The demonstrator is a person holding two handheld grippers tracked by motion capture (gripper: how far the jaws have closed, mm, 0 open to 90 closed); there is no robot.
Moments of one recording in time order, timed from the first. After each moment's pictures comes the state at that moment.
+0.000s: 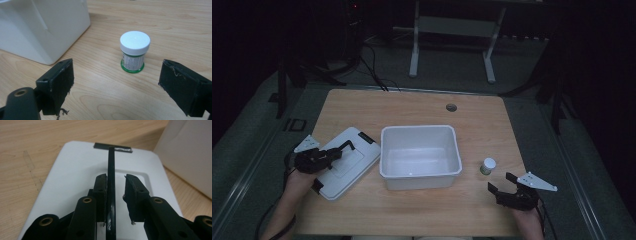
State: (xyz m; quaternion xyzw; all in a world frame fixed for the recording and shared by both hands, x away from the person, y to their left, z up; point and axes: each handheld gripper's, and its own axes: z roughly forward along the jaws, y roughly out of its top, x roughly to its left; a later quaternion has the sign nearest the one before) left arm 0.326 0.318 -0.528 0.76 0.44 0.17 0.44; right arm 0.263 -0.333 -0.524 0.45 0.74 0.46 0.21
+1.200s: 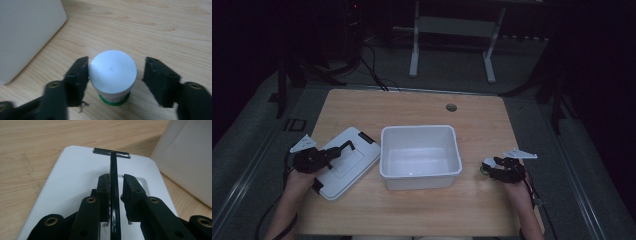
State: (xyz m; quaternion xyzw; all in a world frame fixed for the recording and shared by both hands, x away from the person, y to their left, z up) left arm 0.326 0.322 -0.531 0.75 0.44 0.17 0.47; right arm 0.345 -0.320 -0.529 0.46 0.78 0.39 0.18
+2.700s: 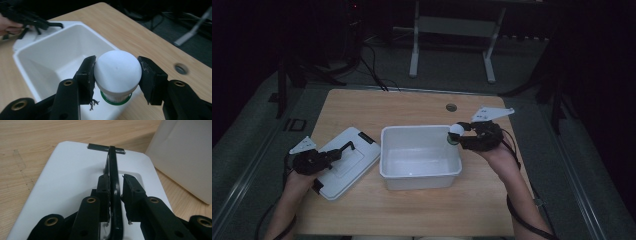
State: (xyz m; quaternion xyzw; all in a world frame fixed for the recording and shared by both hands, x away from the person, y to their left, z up) left arm 0.323 0.323 -0.534 0.75 0.43 0.15 0.47; right arm 0.353 -0.195 -0.363 0.27 0.84 0.44 0.16
